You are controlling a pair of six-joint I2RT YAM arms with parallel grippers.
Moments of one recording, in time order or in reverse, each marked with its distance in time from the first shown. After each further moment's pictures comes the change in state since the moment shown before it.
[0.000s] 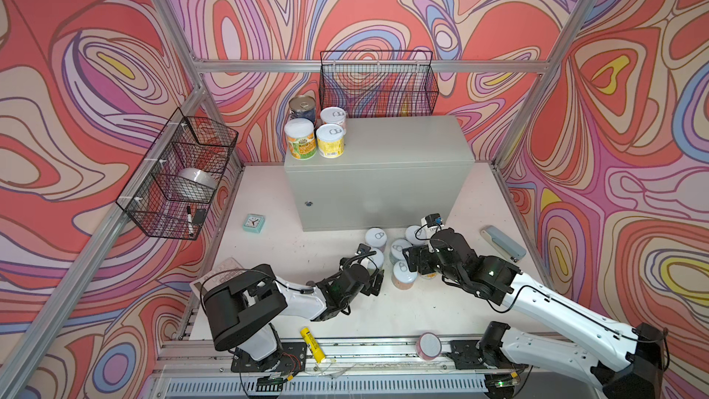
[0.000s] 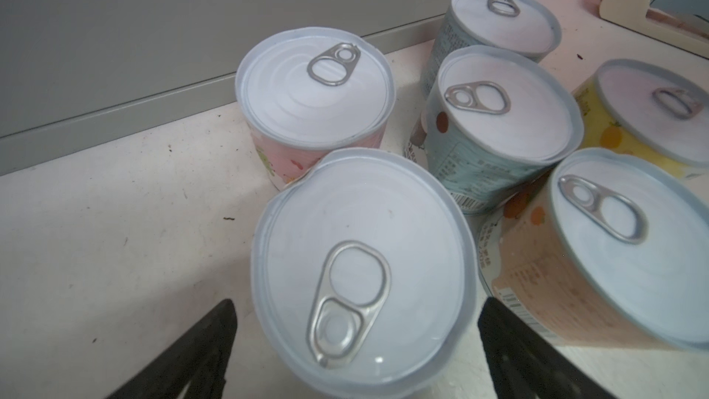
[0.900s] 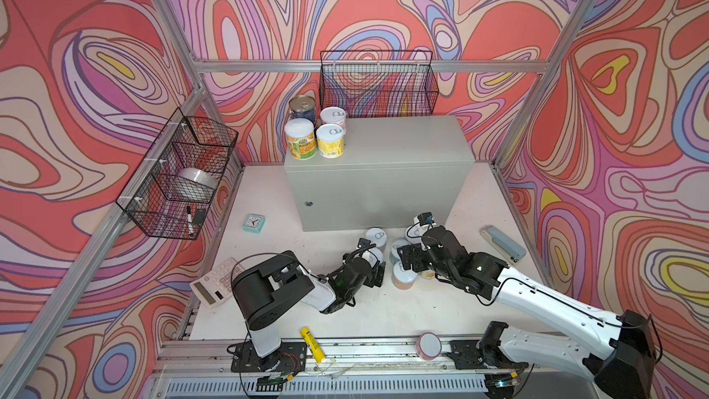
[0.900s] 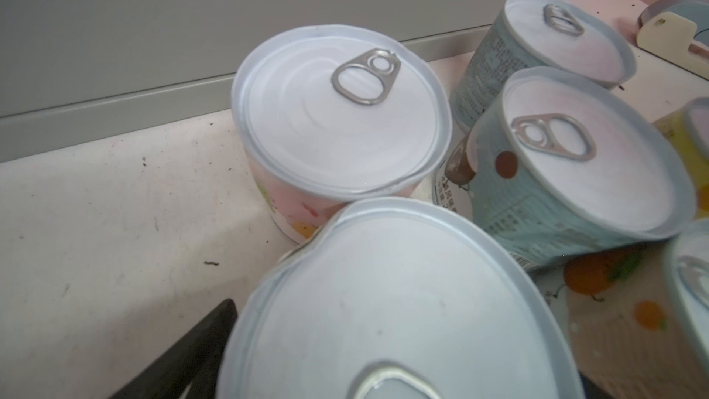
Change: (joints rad) left arm 0.072 0.186 0.056 0.156 0.037 -0.027; right arm 0.000 0.087 0.001 0.070 0.000 -0.027
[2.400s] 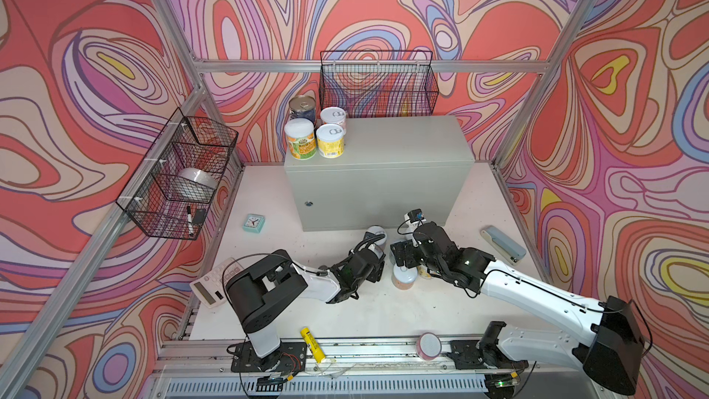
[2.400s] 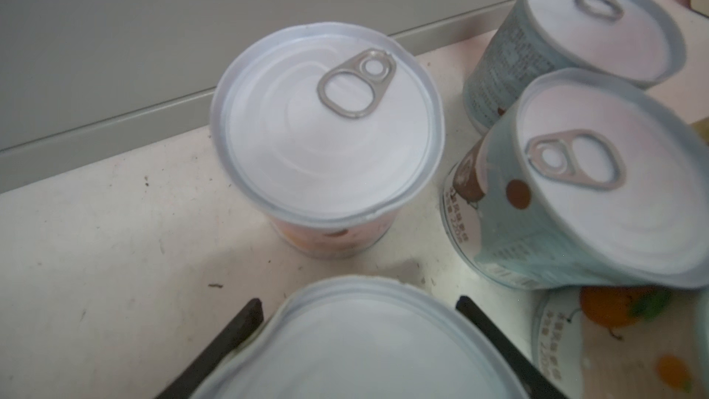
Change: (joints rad) left arm 0.013 -0.074 0.122 -0.327 0.014 0.020; right arm 0.000 0.101 0.034 0.085 -0.002 -0.072
